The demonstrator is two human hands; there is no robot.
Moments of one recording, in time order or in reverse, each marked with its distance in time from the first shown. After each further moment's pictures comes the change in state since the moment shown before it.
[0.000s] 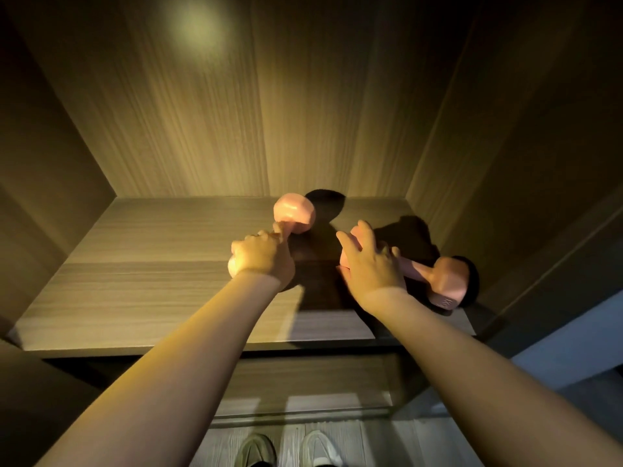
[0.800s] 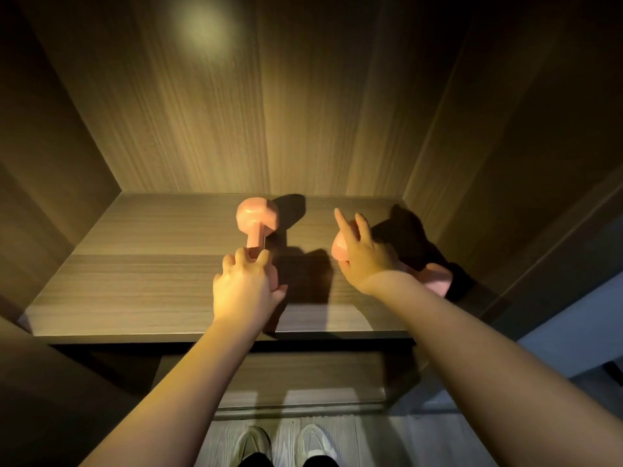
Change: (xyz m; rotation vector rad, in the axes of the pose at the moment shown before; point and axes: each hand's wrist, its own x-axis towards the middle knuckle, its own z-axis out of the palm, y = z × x) left_hand -0.073 -0.015 0.014 -0.132 0.171 -0.065; right_hand 0.007 0.001 -0.029 0.085 -0.215 -0.009
